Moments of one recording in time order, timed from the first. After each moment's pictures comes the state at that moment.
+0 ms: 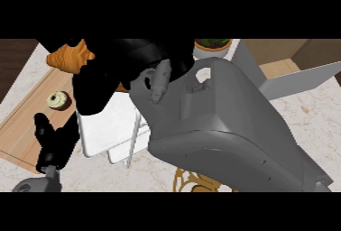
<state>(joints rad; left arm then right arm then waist) -0.05 0.24 0.02 -1.34 0.20 0.03 0.28 -1.31 0.00 0.30 -1.47 0.48 0.18 0.94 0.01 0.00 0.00</state>
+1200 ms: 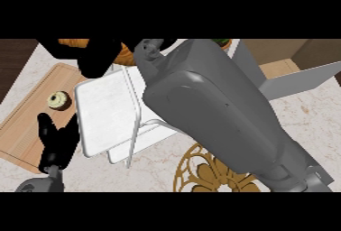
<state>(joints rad) -0.05 0.22 0.03 -1.35 0.16 0.03 0.29 -1.34 0.00 0.28 -1.23 0.47 0.00 0.74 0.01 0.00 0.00</state>
